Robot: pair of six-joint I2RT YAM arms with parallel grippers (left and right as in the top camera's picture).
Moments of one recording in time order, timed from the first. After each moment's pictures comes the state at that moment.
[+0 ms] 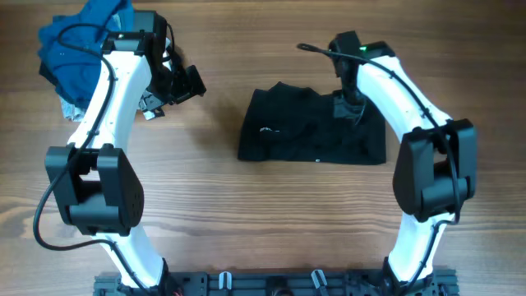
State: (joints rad) left arm -0.06 1.97 1.69 -1.16 0.13 -0.49; right arm 0.24 2.07 1.62 -1.16 0.26 0.24
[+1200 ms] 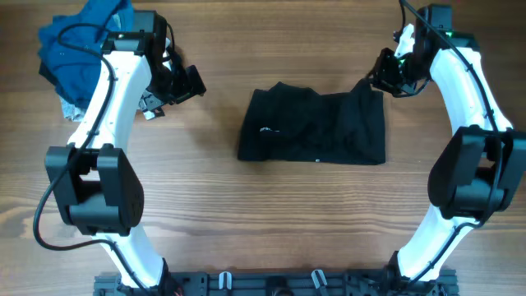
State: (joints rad) left arm -0.06 1.97 1.69 -1.16 0.13 -0.49; right arm -0.09 2.04 1.69 -0.96 -0.36 0.30
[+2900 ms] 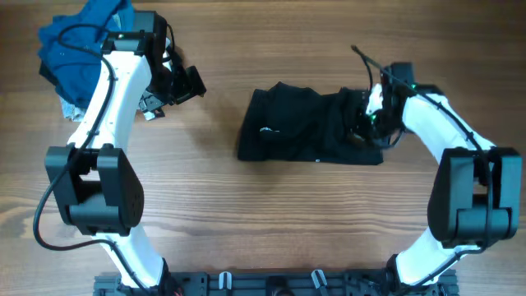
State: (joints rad) left arm -0.06 1.97 1.69 -1.17 0.13 -0.49; right arm 0.01 1.85 1.15 -0.80 -0.40 0.34
